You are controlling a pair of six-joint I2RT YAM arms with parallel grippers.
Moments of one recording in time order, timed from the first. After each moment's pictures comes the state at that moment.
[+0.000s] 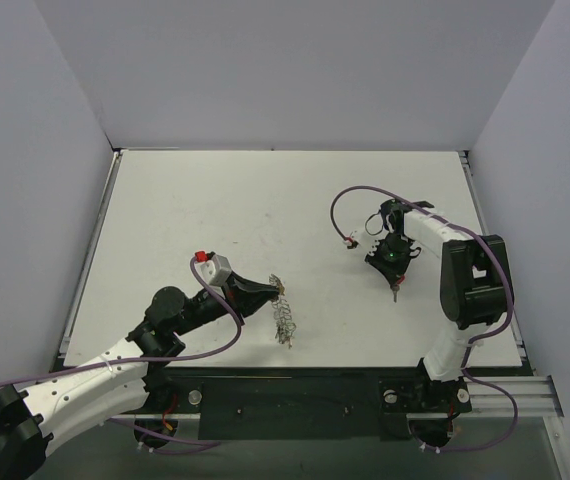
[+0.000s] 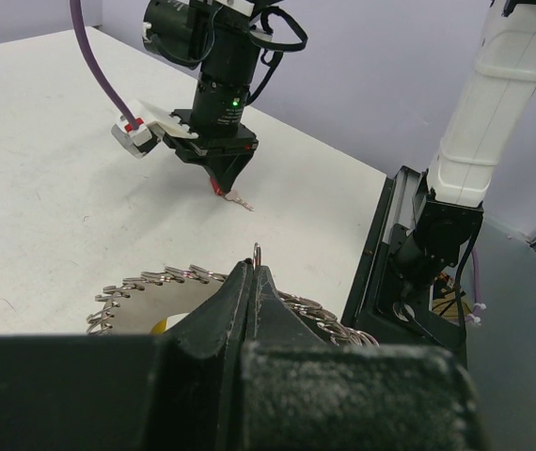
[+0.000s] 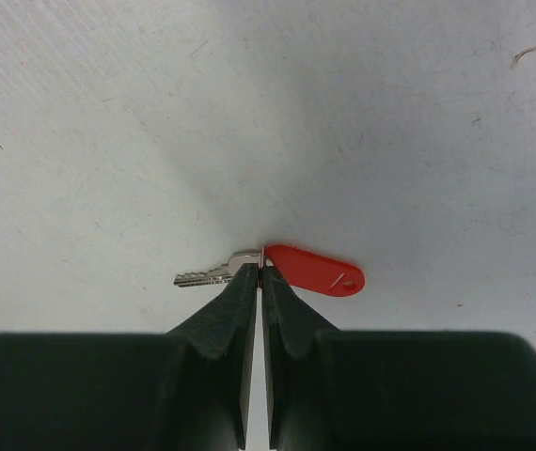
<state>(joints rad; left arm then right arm) -0.82 0.73 0.30 0.58 0.32 -0.38 0.18 1.80 1.14 -0.91 -0.11 -0.92</state>
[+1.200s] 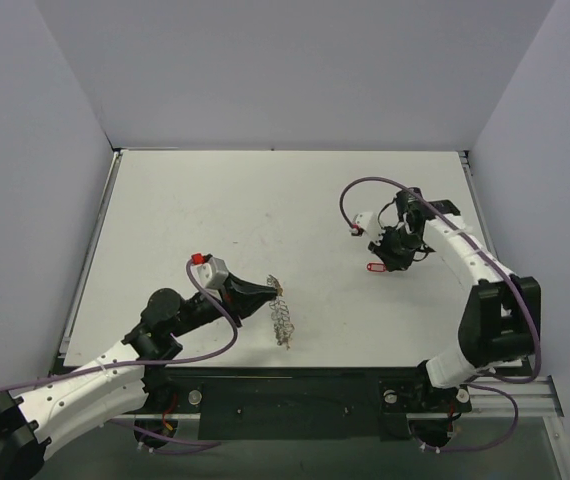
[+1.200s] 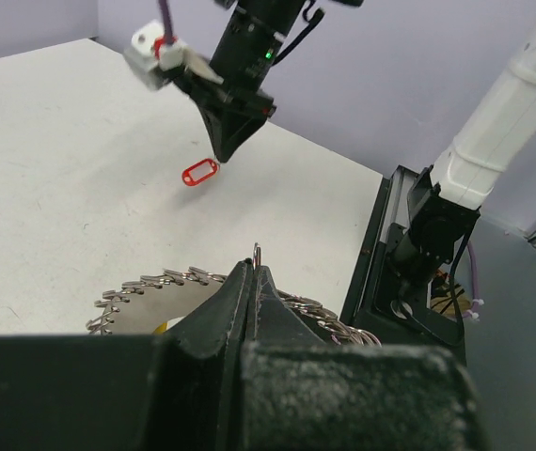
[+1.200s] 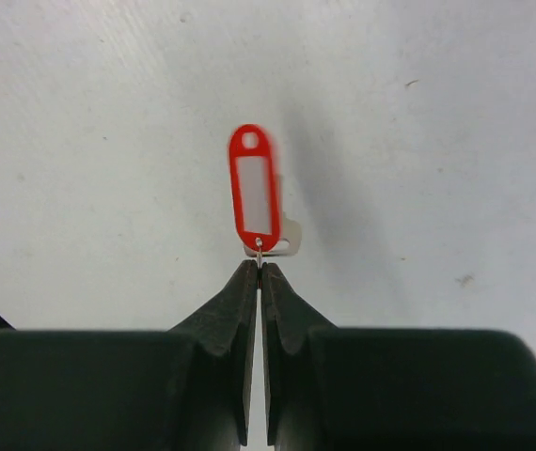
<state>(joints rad) -0.82 0.69 0.30 0.56 0.33 -0.37 0.17 1.61 1.13 -0.94 -0.22 -0.95</state>
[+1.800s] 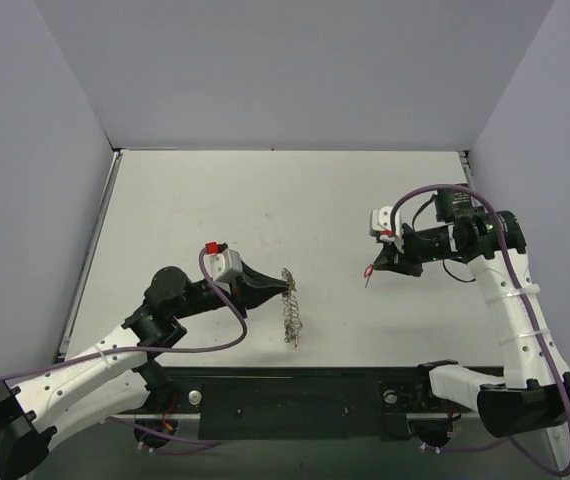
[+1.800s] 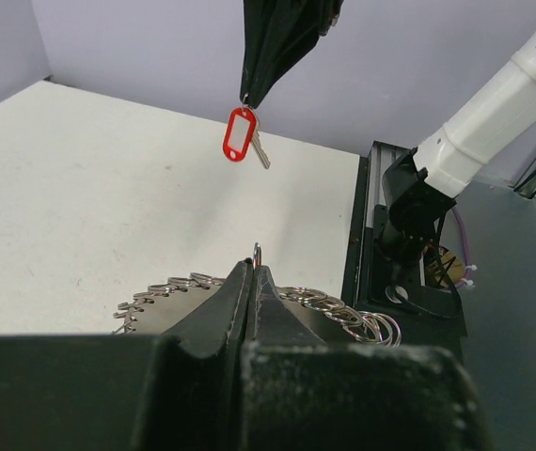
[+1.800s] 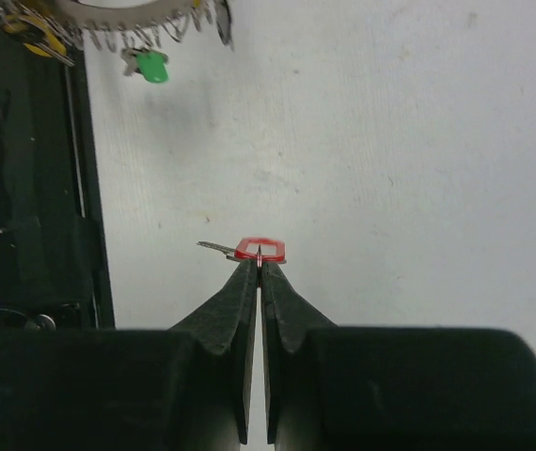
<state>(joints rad) -0.82 0.78 0.49 0.44 0.49 -0.22 0.17 1.17 1.33 -1.28 -0.76 -1.15</state>
